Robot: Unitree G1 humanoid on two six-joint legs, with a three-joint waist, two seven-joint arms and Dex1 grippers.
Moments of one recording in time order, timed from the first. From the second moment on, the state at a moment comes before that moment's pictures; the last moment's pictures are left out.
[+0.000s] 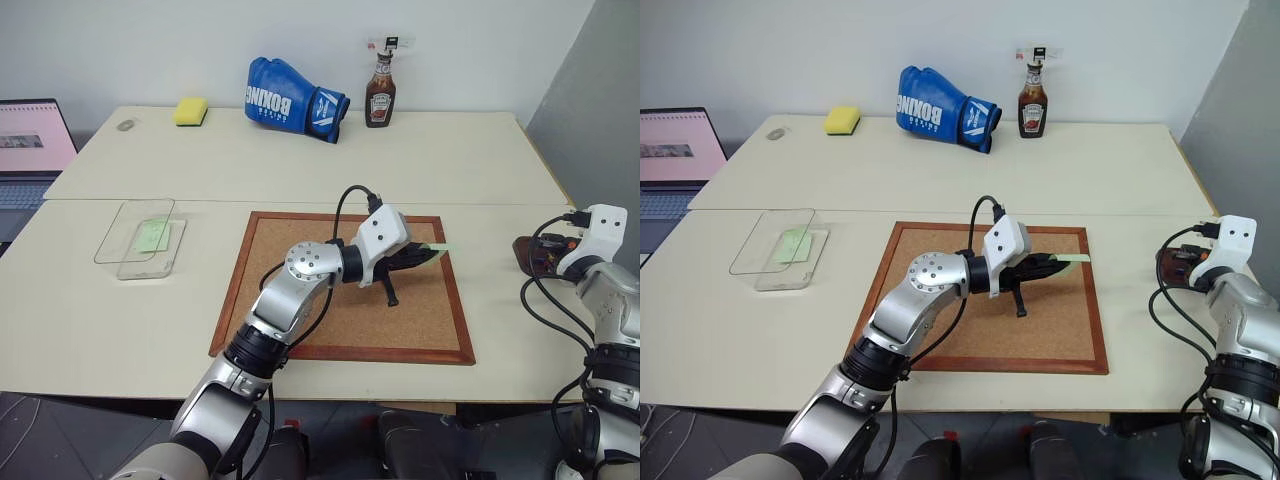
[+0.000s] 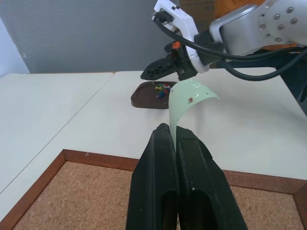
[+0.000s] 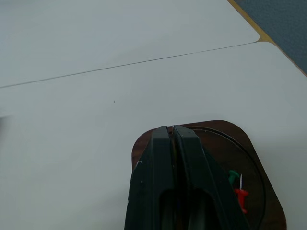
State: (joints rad) left arm -0.66 0.15 -0.36 0.05 -0.18 0.30 -0.82; right arm -0.54 -0.53 -0.49 0.33 0.24 0.64 0.29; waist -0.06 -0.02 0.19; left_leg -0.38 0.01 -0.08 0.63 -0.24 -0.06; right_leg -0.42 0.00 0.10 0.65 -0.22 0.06
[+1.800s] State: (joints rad) left arm -0.68 0.24 -0.22 0.10 -0.17 0.35 -0.75; right arm -0.45 -0.54 -0.35 0.09 0.38 0.61 0.35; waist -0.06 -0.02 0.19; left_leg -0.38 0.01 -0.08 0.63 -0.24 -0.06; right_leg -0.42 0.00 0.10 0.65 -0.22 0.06
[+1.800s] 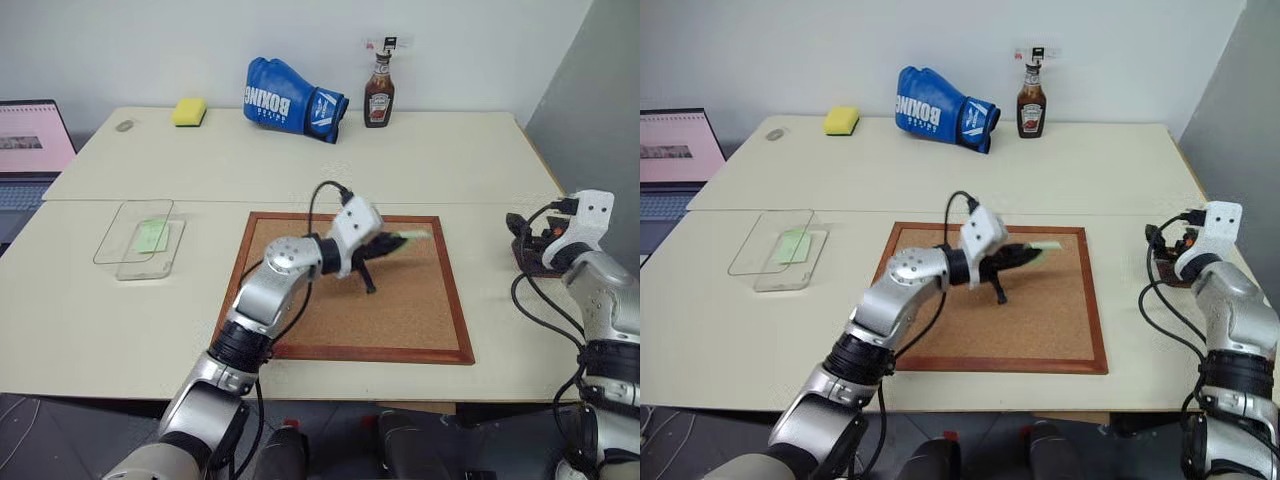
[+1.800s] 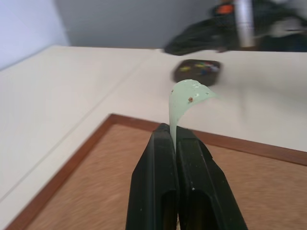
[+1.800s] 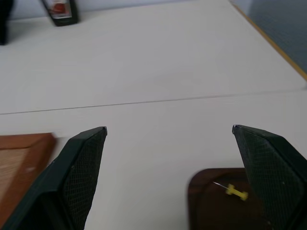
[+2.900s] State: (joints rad) left arm -0.60 0.46 0.51 0.32 -0.18 0.44 0.09; right arm -0.54 -0.41 0.01 -0.53 0.77 0.81 0.54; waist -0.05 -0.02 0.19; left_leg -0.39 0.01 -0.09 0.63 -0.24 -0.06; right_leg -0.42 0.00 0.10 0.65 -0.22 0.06
